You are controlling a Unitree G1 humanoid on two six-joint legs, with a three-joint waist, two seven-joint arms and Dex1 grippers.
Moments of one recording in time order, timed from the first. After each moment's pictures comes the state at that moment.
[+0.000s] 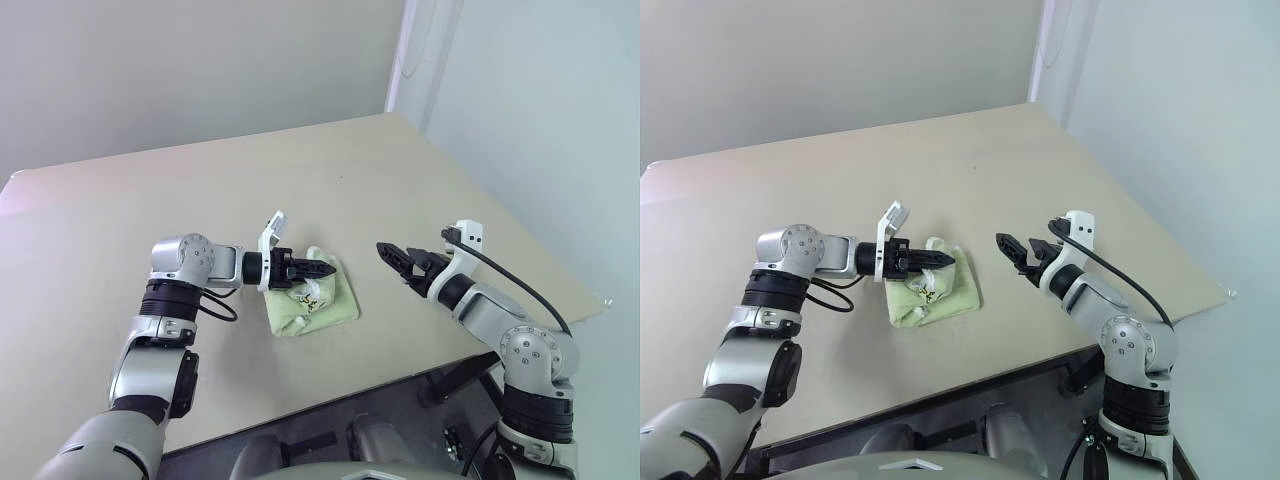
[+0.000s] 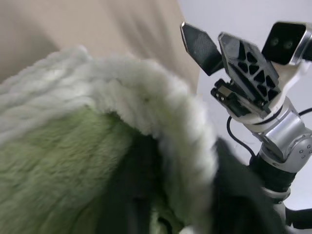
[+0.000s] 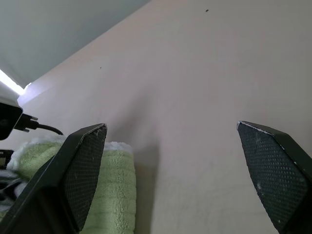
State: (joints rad) left arm -0.75 0.33 0.01 0.43 -0.72 1.38 -0.85; right arm -0.23 -0.21 -0.27 -0.34 0.79 0.99 0.11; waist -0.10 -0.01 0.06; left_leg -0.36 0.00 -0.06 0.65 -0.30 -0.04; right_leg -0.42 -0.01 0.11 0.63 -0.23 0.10
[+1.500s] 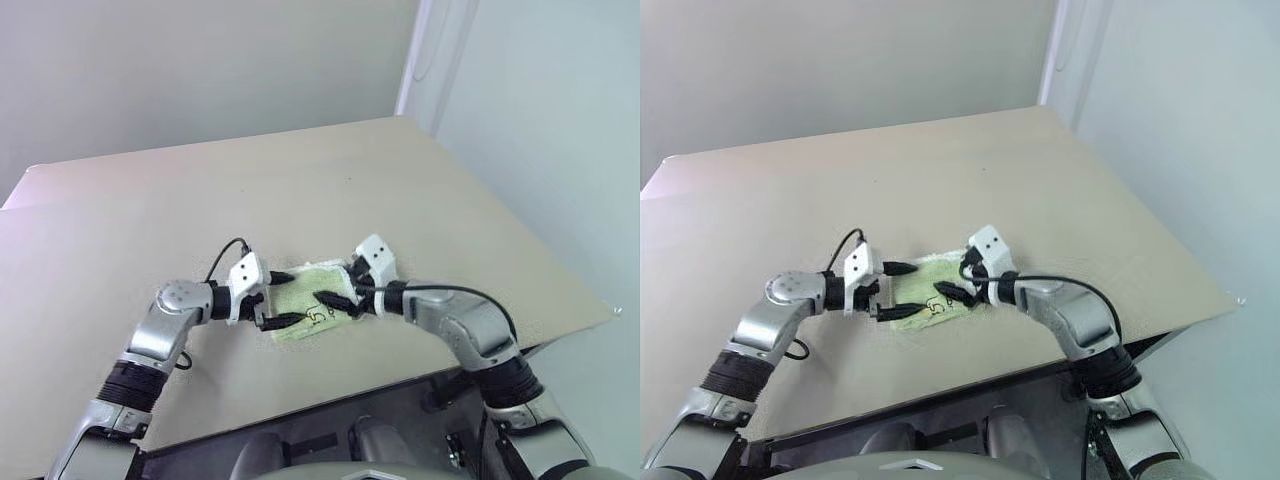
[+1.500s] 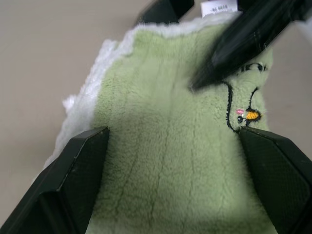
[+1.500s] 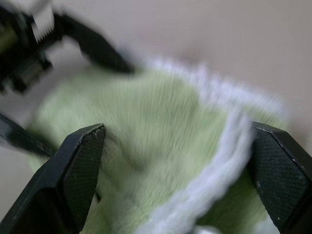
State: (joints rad) left arm -0.31 0.52 -0.20 0.18 -0.20 0.10 -1.08; right arm -0.36 -0.37 0.32 -0.11 0.40 0.77 0.53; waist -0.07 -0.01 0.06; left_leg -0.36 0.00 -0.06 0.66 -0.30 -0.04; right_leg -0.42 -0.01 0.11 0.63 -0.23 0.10
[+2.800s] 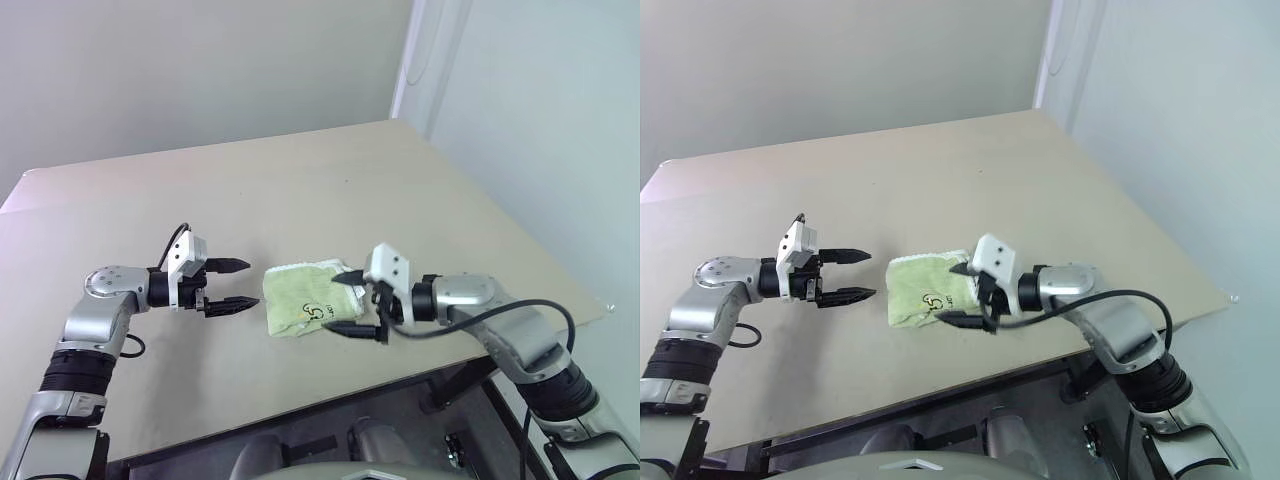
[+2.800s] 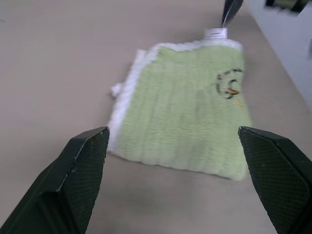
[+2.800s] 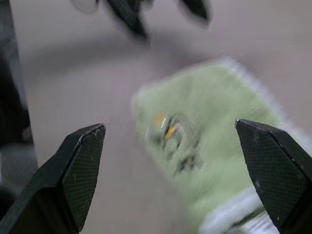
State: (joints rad) left arm -0.33 0.71 0.00 0.22 -0.41 0.24 -1.35; right arm -0.37 -0.62 0.38 -0.35 0.34 0.62 0.90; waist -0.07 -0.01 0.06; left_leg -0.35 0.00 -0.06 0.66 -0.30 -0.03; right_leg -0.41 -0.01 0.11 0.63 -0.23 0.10
